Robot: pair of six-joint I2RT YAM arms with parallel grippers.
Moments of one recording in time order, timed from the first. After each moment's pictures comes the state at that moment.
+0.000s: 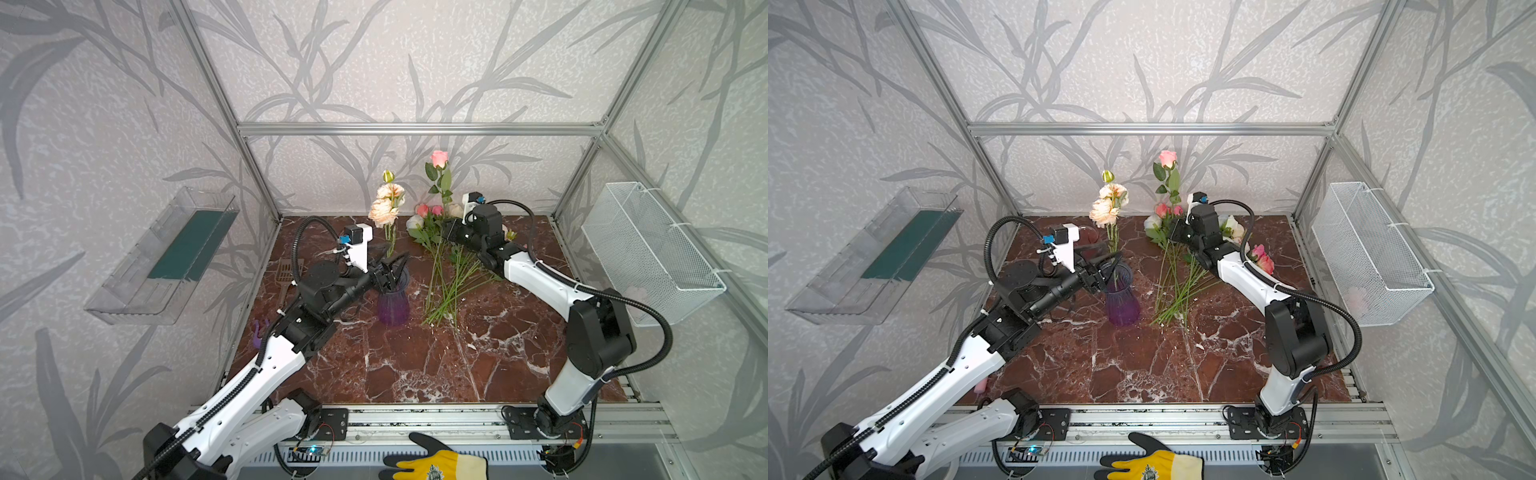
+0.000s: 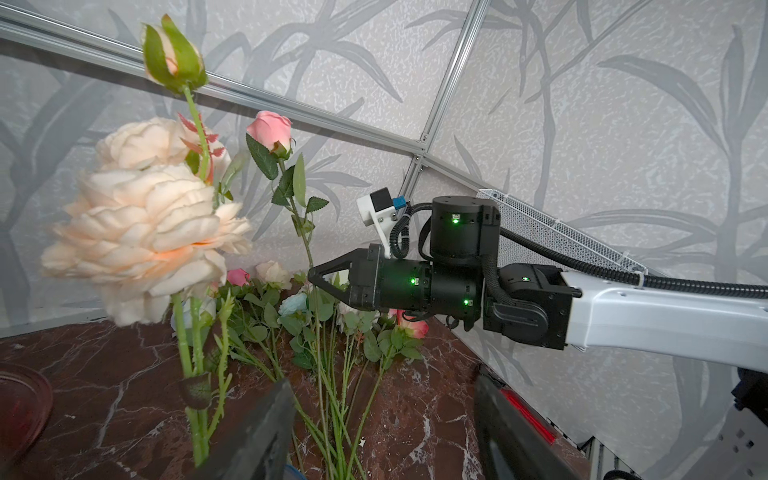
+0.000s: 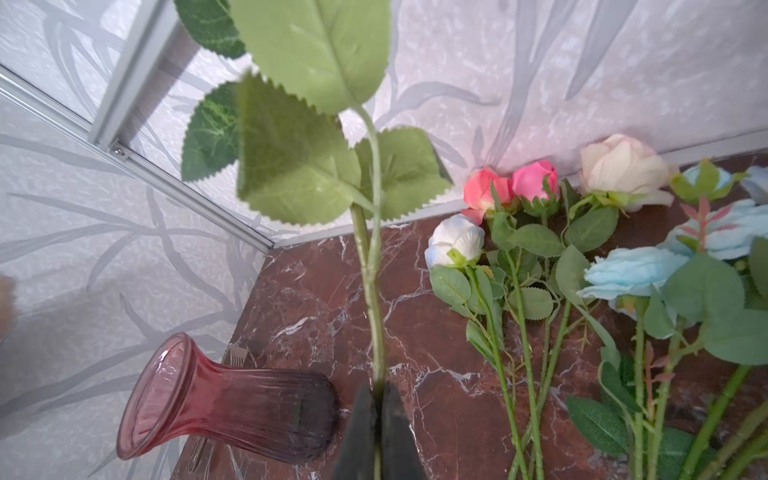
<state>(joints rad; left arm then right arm) -0.58 0.94 0.86 0.13 0.18 -0.36 0.42 1.70 1.31 0.08 -0.14 0.62</state>
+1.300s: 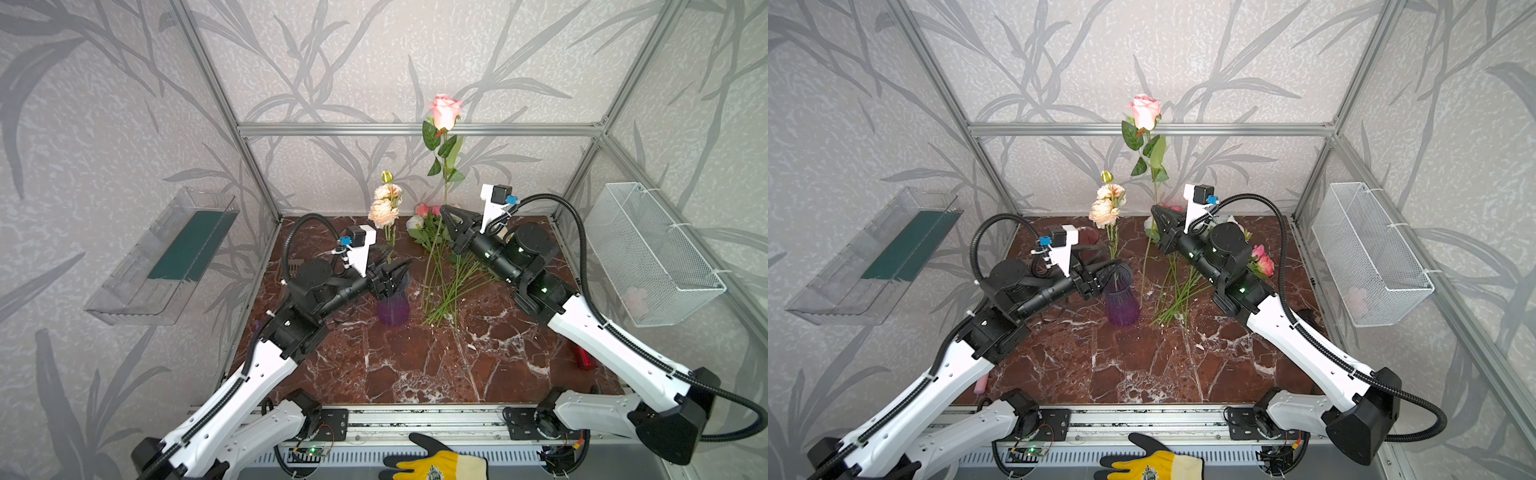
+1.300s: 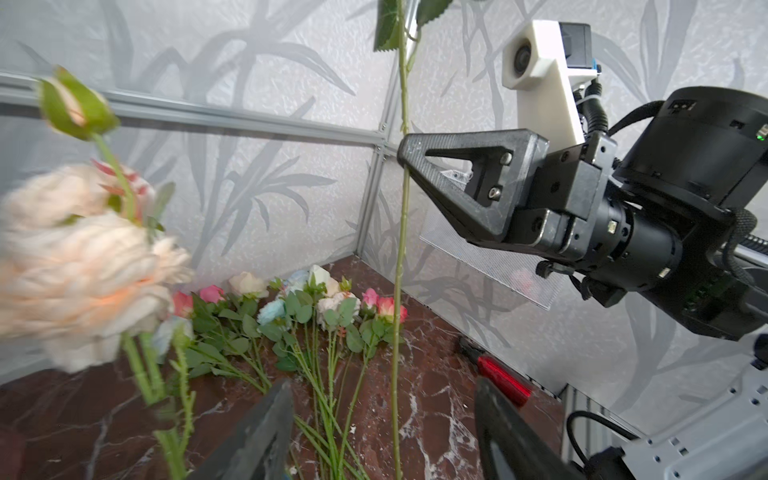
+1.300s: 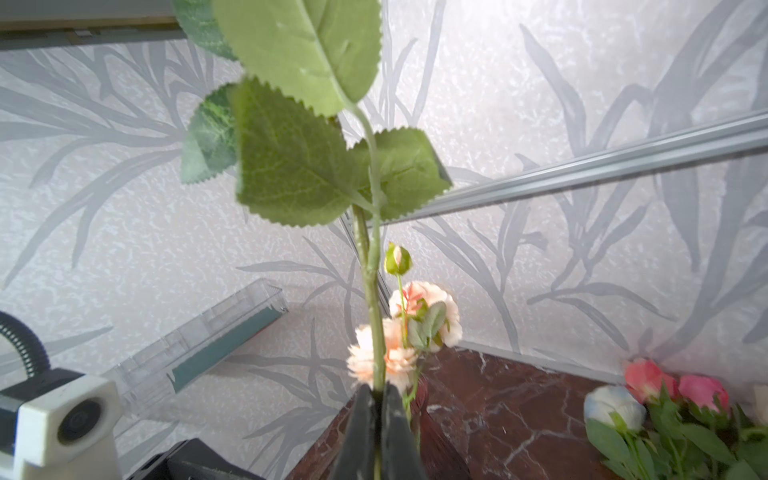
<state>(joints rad) -0.57 0.86 0.91 0.02 0.24 -0.25 0.71 1.26 1.26 0.21 -0.02 0.44</state>
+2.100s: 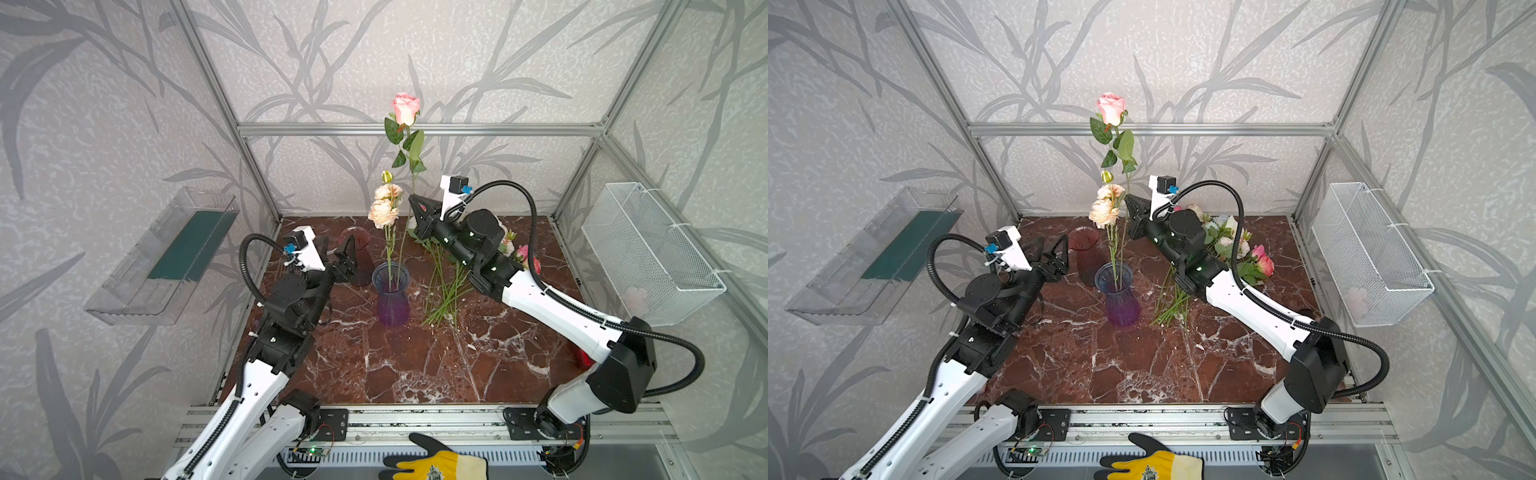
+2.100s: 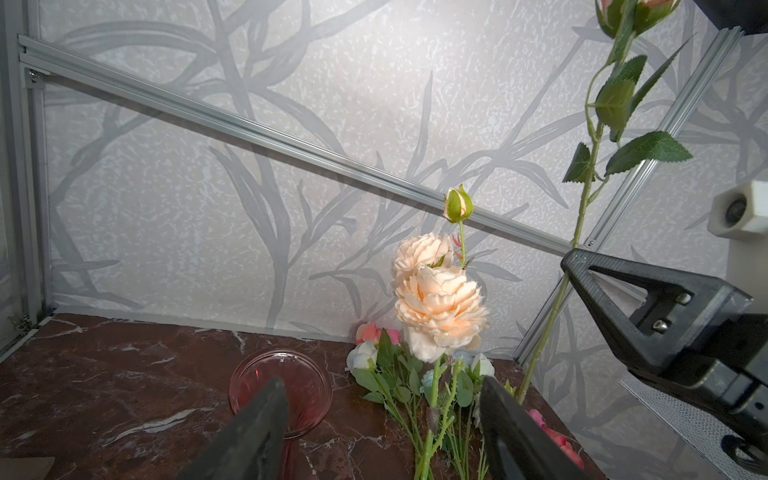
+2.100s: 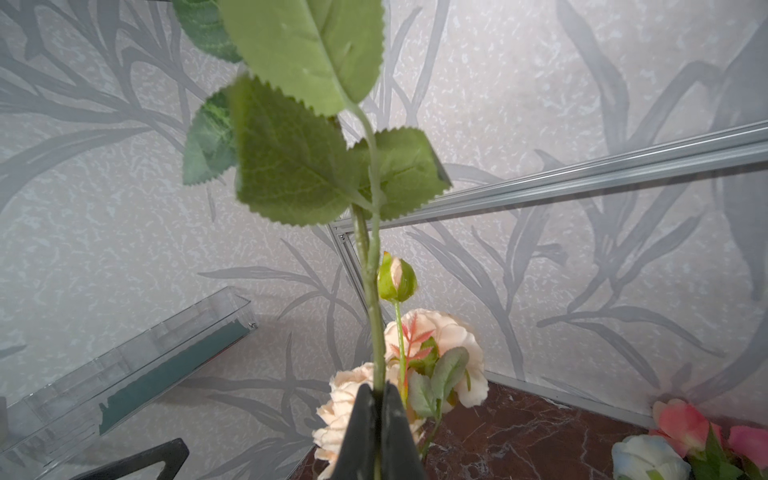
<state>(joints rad) -0.39 0.76 0.78 0.10 -0.16 -0.37 0.75 1.55 1.37 0.40 0.05 0.39</state>
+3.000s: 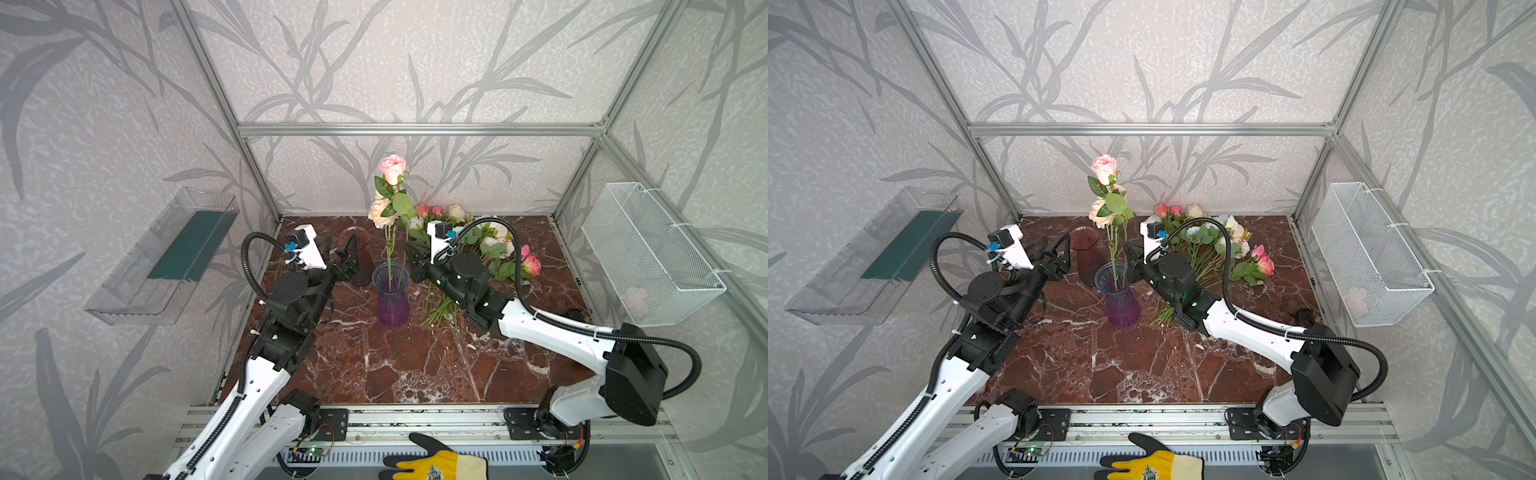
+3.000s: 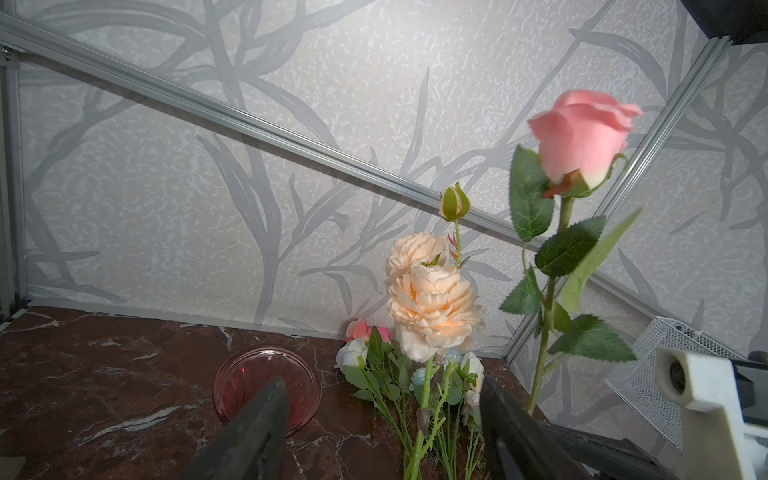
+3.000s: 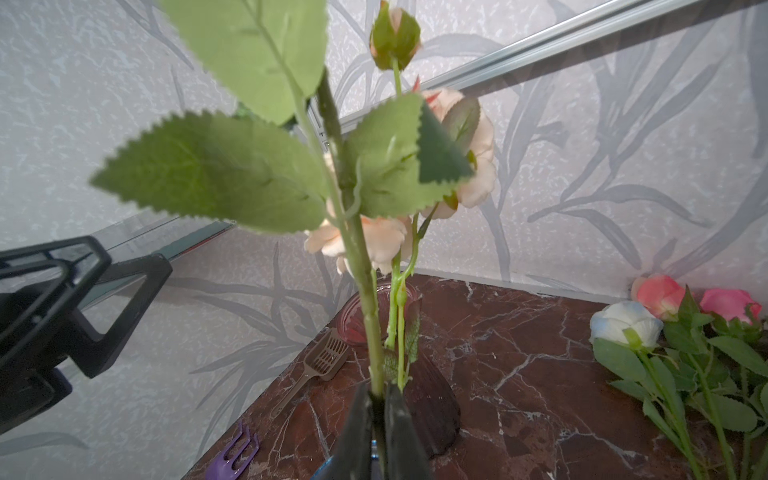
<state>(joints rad) -0.38 0.78 0.78 0.12 -0.14 -0.40 0.88 1.47 1.02 0.47 0.15 0.38</state>
